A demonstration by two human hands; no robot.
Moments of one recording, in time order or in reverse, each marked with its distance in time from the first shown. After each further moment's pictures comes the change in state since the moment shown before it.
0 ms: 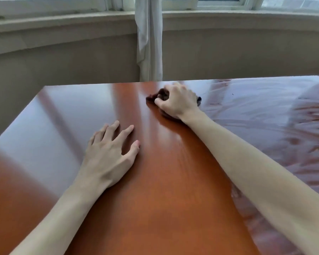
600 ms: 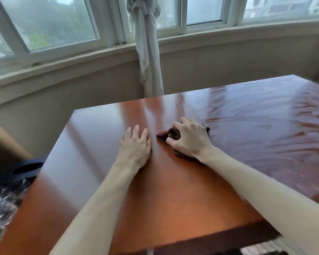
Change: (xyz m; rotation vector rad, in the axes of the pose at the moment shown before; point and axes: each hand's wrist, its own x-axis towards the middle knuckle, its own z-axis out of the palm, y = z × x) left_hand -0.014 0.025 -0.019 0.130 -0.062 0.036; right_hand -0.161 -0.036 -0.060 -0.005 -0.025 -0.009
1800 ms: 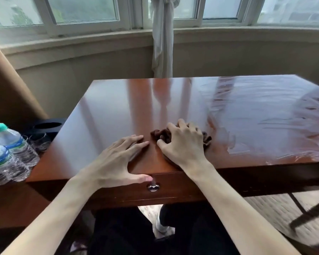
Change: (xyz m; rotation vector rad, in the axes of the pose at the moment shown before) left_hand -0.207 -0.067 -0.012 -0.168 -0.003 0.421; right_hand -0.148 -0.103 -0.033 -0.088 0.091 0.027
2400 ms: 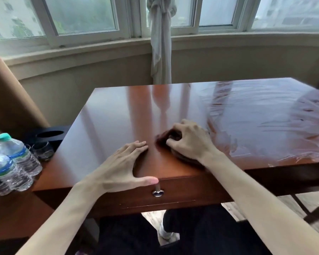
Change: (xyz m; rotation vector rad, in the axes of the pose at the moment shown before) left_hand 0.003 0.001 -0.003 -0.065 -0.039 -0.057; right_hand 0.028 0.031 -0.005 0.146 -0.138 -0.066
